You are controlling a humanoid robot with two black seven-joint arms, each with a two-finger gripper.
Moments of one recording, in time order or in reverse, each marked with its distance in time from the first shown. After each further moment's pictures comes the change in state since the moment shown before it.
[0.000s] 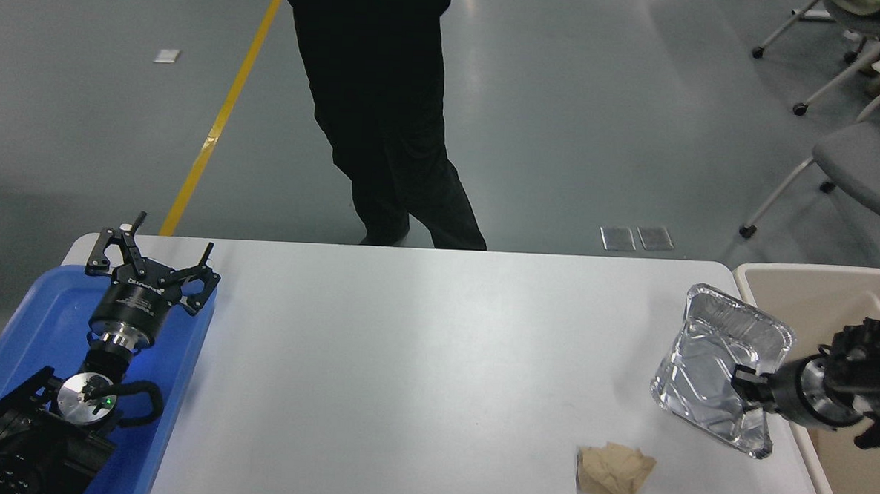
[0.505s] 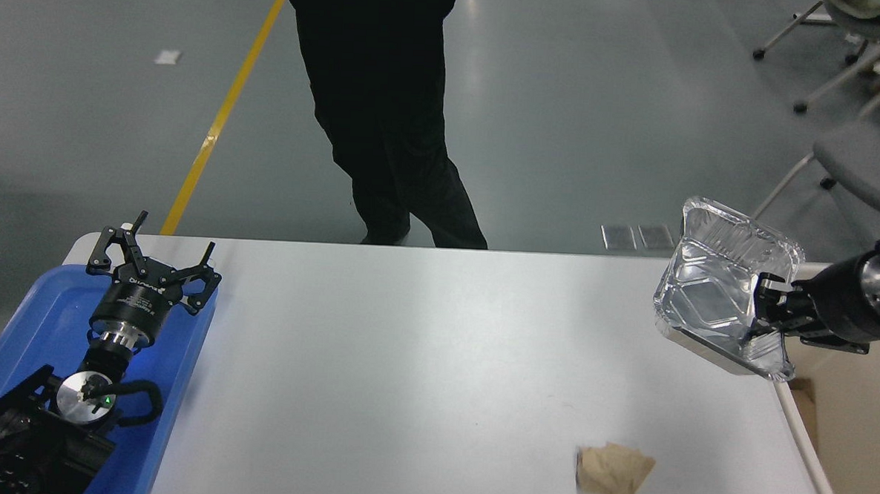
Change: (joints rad) left arm -0.001 0.000 0.001 0.000 0.001 0.000 0.002; right arm 0.629 -0.071 -0.194 0.164 0.169 0.428 -0.001
